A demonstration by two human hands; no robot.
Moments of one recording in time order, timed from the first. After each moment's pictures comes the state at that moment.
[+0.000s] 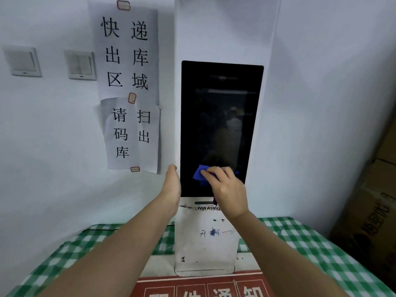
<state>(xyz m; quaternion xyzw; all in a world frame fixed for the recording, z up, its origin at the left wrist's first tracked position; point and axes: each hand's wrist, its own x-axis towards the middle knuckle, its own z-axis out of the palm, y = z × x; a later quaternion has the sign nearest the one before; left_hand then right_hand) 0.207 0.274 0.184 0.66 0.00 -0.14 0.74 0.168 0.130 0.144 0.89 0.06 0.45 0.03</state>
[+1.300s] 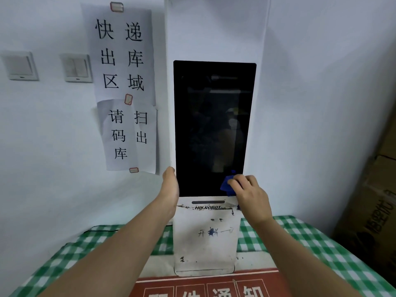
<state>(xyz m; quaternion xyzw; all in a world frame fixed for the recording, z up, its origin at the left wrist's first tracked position) 0.206 0.265 0.180 0.67 0.02 -0.14 0.73 0.142 0.066 0.123 0.91 0.00 0.41 0.07</state>
